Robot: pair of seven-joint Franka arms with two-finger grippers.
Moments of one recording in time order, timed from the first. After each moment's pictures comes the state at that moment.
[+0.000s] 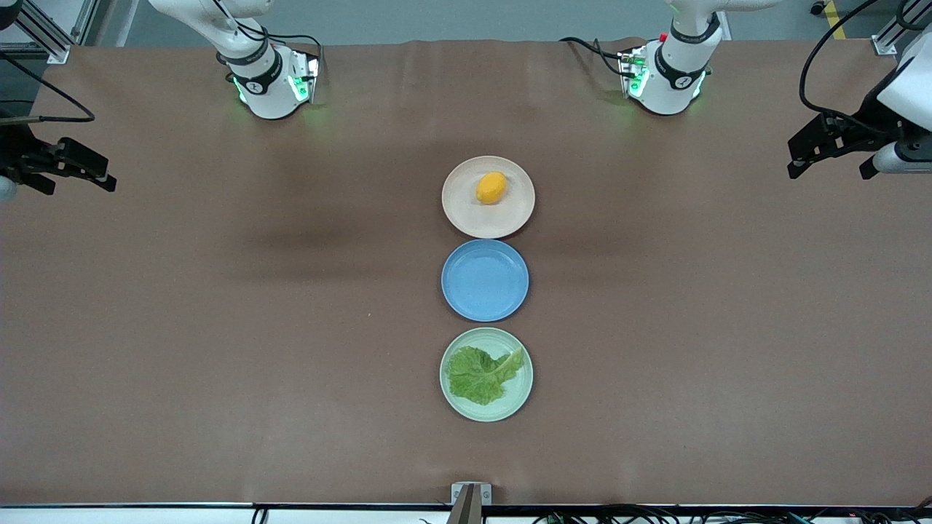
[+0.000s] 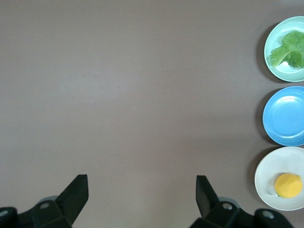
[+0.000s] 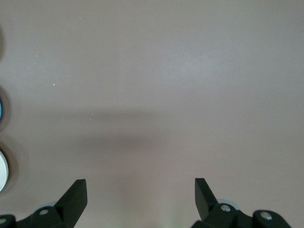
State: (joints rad) left arm -0.04 -0.07 -0.07 -1.57 0.03 1.56 -0.06; right arm -0.02 -0.08 -0.06 -1.69 0.03 1.58 -0.10
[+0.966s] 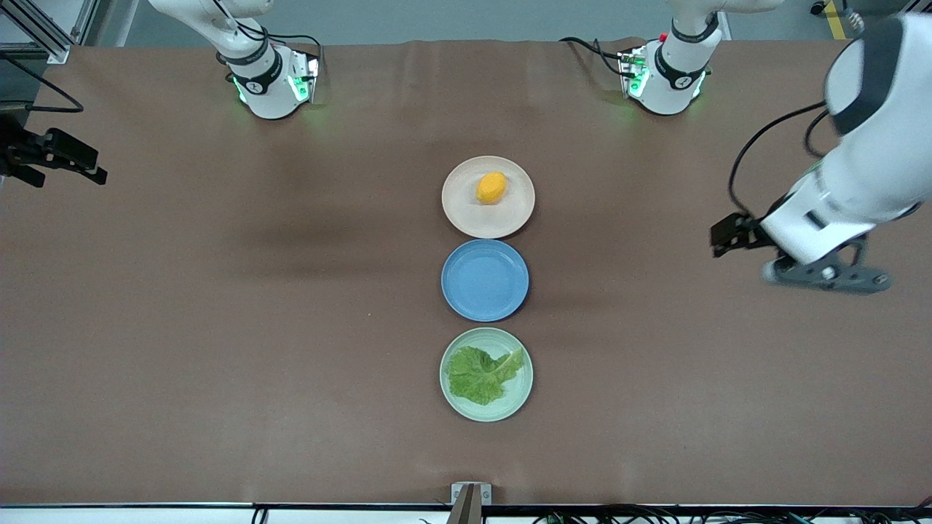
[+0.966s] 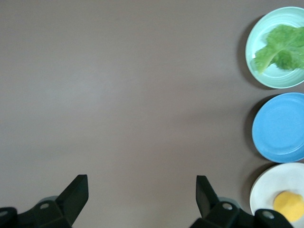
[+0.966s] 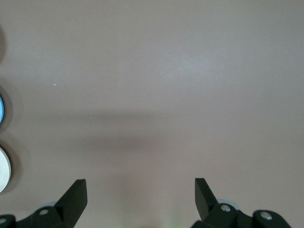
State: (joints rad) left arm -0.16 0.31 -0.09 -1.38 0.03 1.69 -0.06; right arm -0.02 -0.09 -0.07 -1.66 0.03 1.55 -0.10
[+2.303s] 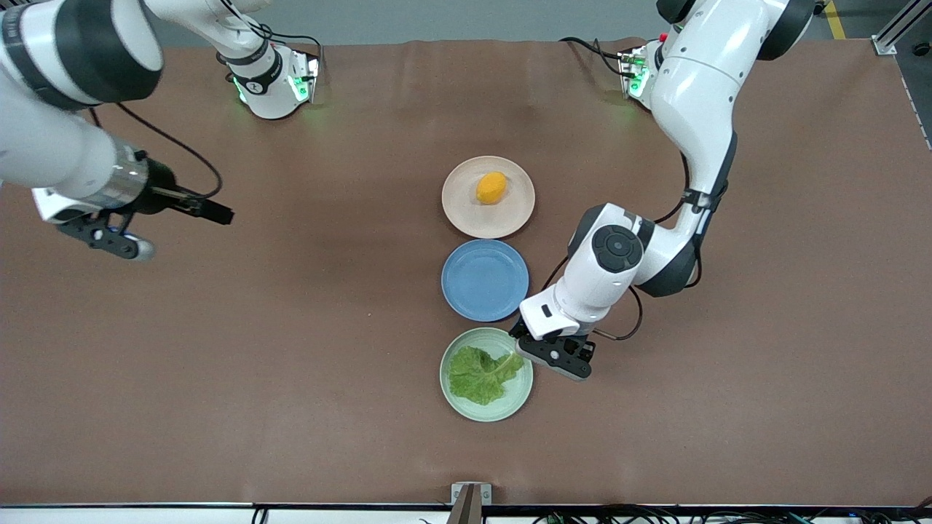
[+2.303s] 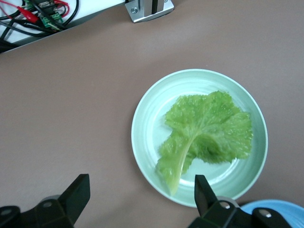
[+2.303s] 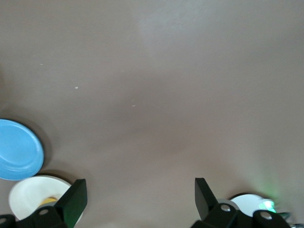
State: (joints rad) left arm -0.43 0.80 -0.09 -1.36 0.03 2.54 -0.05; right arm 0.26 0.08 -0.04 -1.68 0.12 1.59 0.65
